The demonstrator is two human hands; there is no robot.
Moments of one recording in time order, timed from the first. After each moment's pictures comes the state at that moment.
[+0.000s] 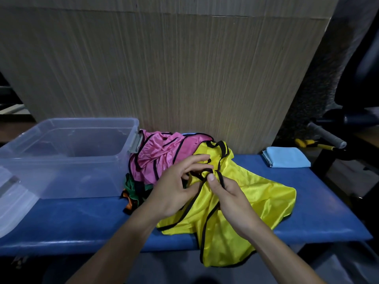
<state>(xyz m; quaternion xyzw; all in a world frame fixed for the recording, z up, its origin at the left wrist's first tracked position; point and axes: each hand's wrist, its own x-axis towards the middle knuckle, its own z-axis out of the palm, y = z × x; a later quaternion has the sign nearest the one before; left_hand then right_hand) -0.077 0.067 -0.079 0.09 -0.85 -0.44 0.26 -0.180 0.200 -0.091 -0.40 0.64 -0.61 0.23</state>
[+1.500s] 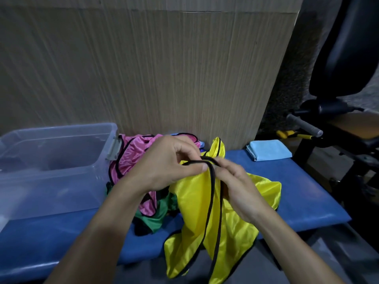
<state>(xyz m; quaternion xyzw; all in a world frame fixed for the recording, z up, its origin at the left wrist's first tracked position) -0.109 0.056 -0.017 -0.02 -0.88 -0.42 0.21 -0.216 0.218 -0.075 -0.33 0.58 -0.69 0.27</state>
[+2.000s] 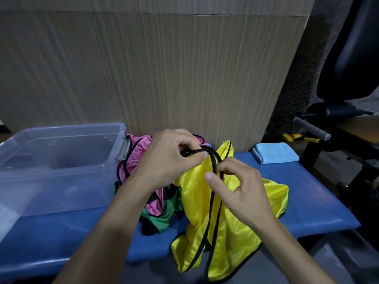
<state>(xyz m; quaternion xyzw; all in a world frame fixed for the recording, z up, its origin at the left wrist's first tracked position) -0.101 0.054 -0.010 0.05 -0.88 -0.33 0.32 -0.203 0.218 -0.074 -0.49 0.69 -0.53 -0.09</state>
